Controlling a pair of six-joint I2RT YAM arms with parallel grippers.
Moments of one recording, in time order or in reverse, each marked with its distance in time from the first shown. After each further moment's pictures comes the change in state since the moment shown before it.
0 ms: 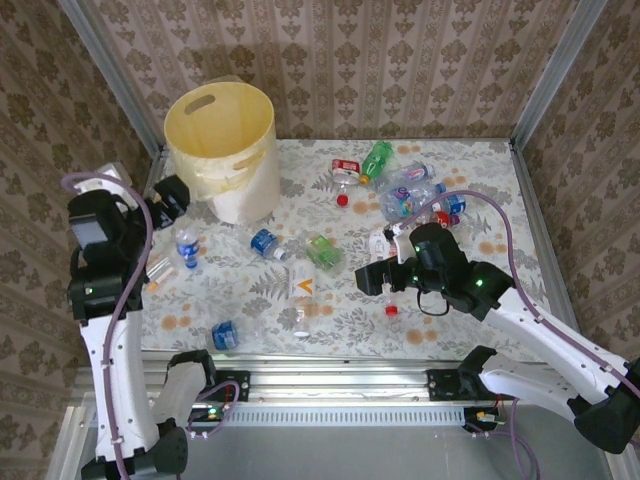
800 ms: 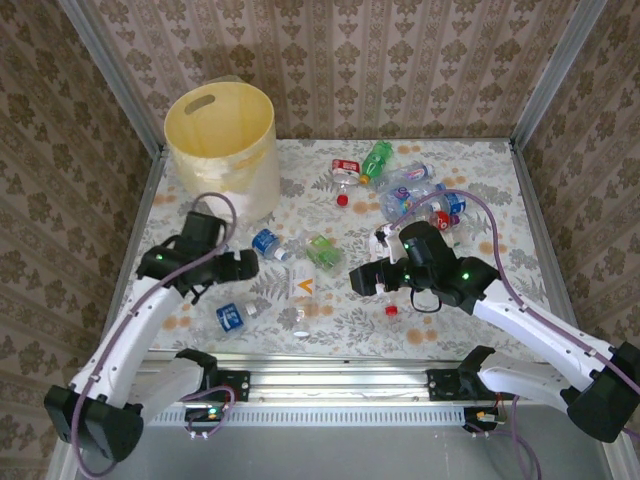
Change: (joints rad) left arm -0.539 0.128 -0.292 -0.275 -0.171 -0.027; right arm -0.001 0.082 -0.010 0.027 -0.031 0.003
